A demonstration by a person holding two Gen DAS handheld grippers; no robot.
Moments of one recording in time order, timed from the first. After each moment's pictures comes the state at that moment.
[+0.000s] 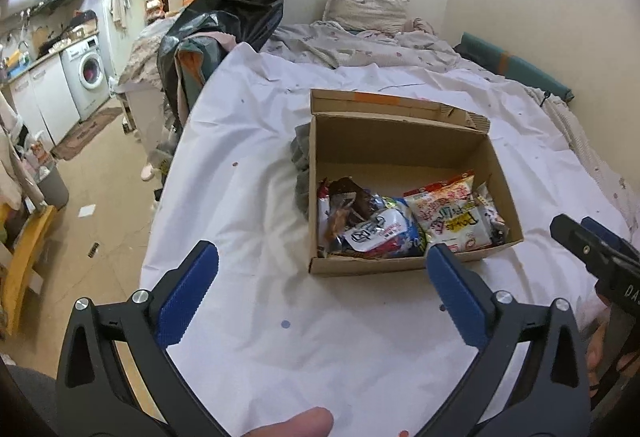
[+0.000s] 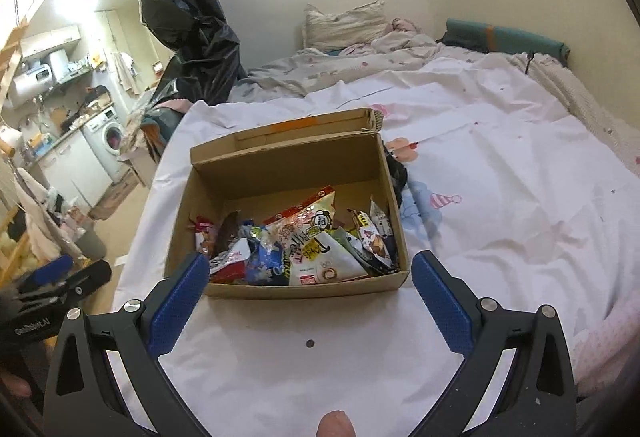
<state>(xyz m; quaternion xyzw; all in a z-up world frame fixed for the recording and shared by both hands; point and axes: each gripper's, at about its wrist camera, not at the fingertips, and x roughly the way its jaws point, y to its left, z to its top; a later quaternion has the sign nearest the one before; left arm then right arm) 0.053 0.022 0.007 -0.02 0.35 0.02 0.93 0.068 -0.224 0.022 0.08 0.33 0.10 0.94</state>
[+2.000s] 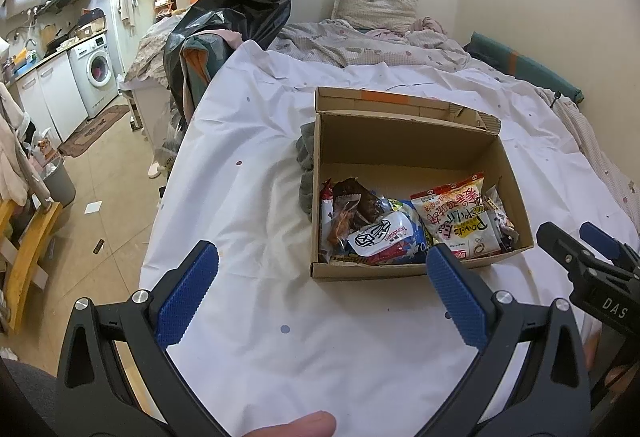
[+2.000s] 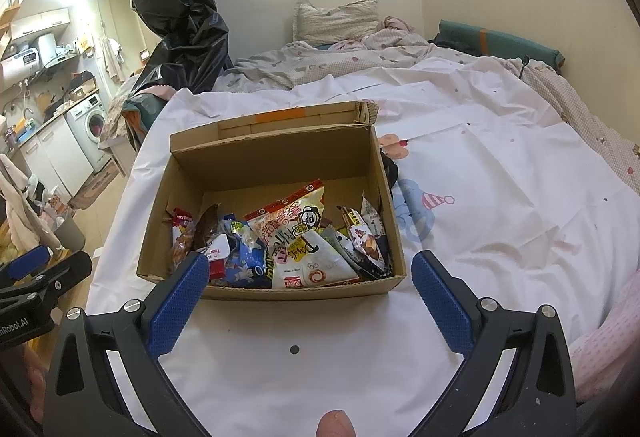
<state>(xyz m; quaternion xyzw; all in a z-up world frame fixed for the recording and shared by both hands) 0.061 0.020 0.003 -0.03 0.36 0.04 0.93 0.083 -0.222 0.013 0.06 0.34 0.08 0.93</state>
